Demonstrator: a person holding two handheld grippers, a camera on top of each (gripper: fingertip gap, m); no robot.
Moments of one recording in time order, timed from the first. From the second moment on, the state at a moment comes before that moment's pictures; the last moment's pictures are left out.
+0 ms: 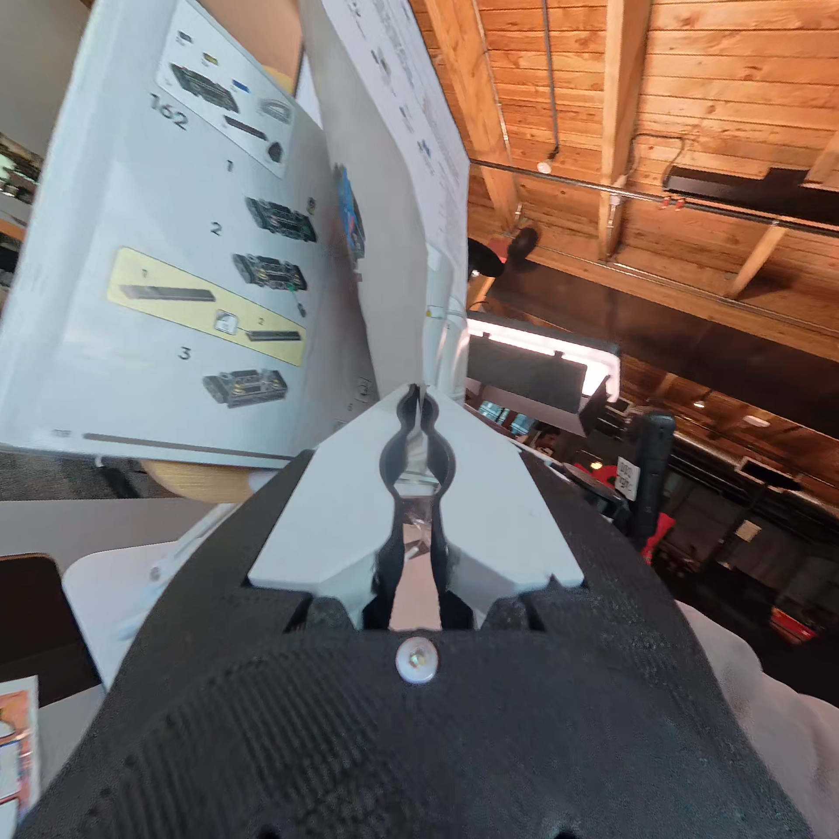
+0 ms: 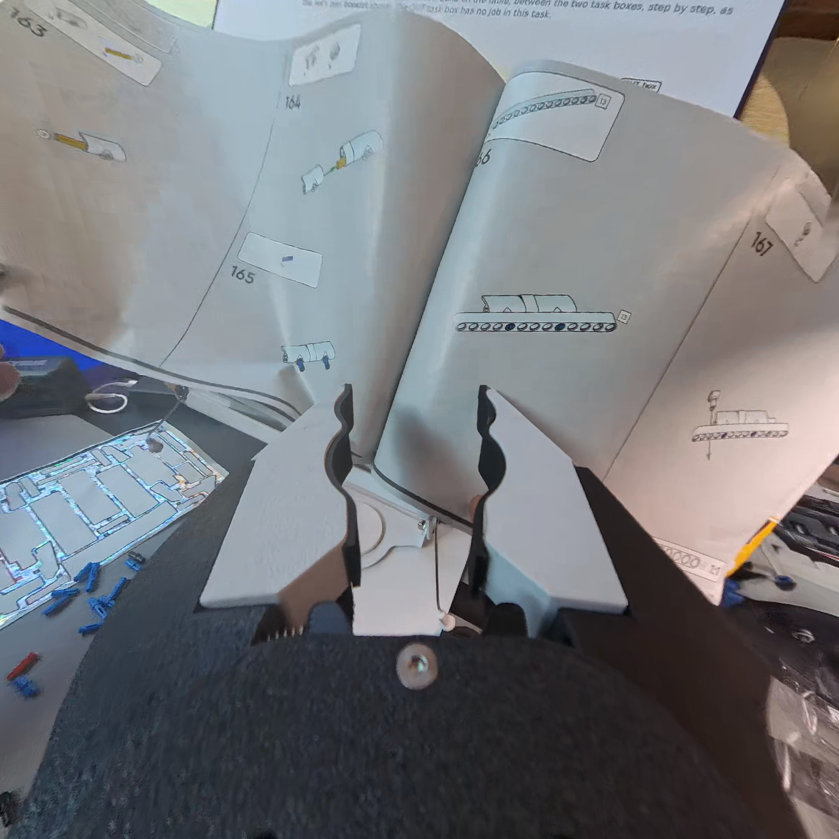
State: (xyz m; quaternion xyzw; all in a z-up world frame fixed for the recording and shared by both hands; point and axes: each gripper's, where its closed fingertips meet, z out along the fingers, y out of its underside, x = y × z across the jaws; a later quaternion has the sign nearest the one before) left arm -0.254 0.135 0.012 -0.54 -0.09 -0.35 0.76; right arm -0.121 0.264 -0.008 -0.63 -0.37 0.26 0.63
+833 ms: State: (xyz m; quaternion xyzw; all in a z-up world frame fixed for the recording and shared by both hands) left arm -0.197 0.105 0.052 -0.54 0.03 -0.32 0.77; right arm -0.136 0.211 -0.075 -0.43 -0.63 0.06 0.64
